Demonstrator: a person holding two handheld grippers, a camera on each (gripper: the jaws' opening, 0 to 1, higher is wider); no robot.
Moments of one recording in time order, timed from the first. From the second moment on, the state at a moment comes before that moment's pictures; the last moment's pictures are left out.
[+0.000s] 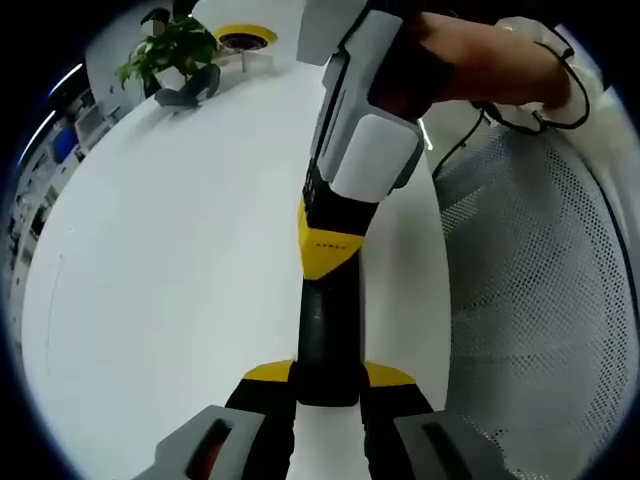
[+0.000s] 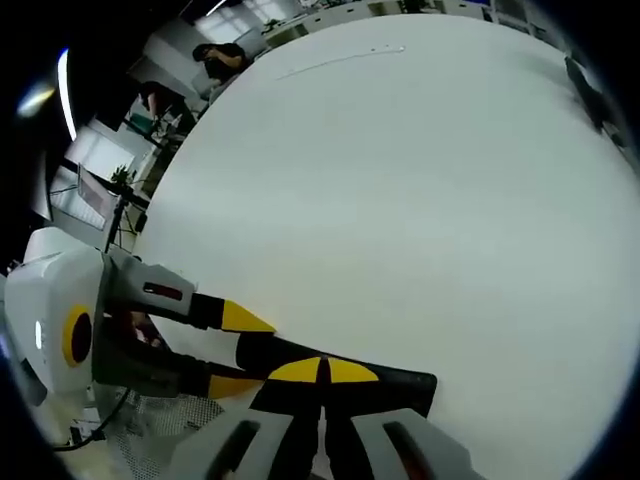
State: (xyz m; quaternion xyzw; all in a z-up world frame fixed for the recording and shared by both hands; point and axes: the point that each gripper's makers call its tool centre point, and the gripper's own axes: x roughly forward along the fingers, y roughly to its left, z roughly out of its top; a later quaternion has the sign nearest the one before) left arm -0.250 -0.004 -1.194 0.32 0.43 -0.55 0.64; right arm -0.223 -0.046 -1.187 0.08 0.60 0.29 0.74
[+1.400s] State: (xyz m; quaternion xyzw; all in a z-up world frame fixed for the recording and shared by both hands) left arm -0.250 -0.004 -1.194 0.34 0.44 -0.55 0.63; right arm -0.237 -0.049 -1.180 0.07 0.61 0.30 0.73
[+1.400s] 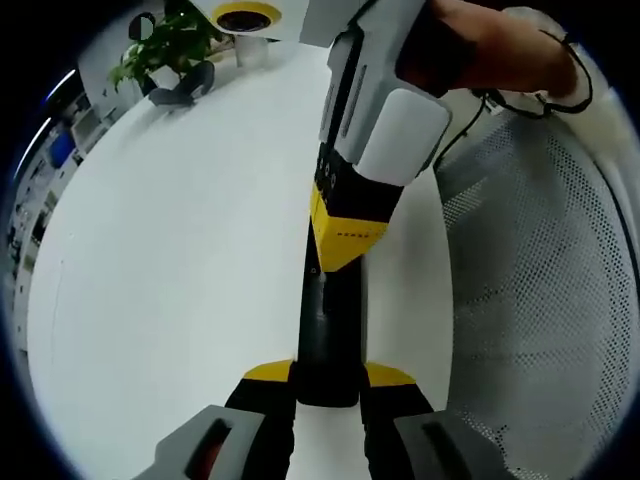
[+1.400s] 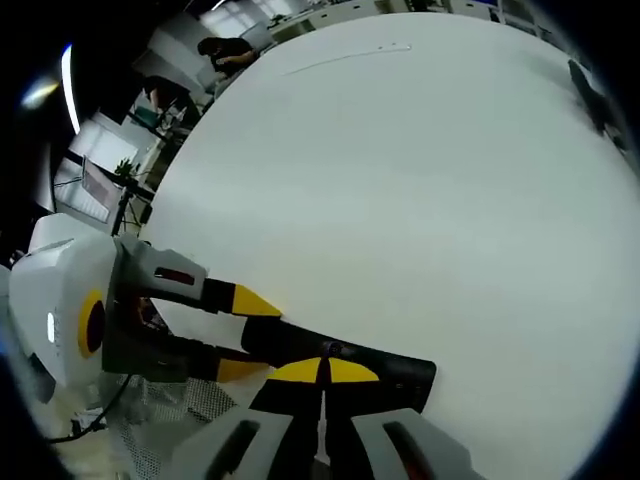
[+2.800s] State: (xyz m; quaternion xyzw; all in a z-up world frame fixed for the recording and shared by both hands) left arm -0.251 -0.004 -1.194 0.34 0.43 -0.55 0.63; right arm -0.240 -0.048 -1.185 0.02 0.59 0.30 0.75
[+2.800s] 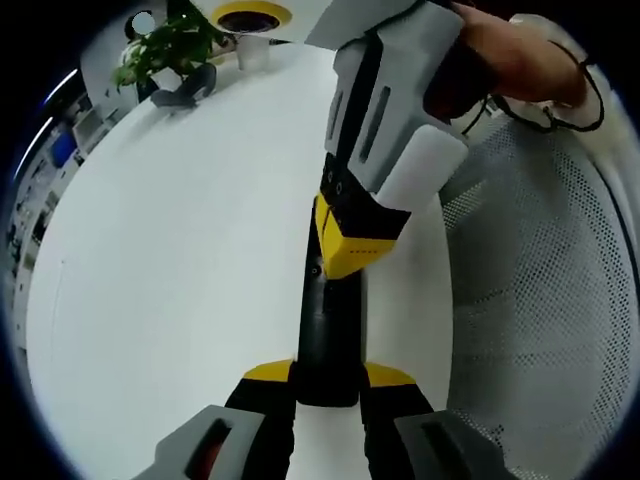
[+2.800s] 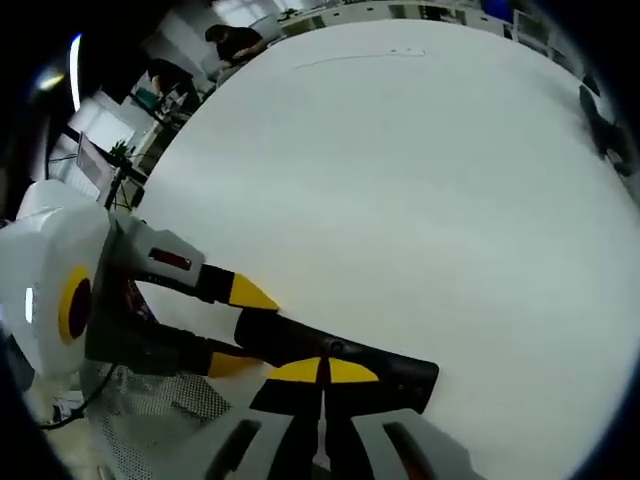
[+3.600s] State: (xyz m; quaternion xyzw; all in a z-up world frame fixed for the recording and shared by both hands) left arm -0.250 -0.004 -1.195 0.34 0.44 -0.55 0.63; right arm -0.251 -0.049 -1.184 0.02 0.61 0.31 0.73
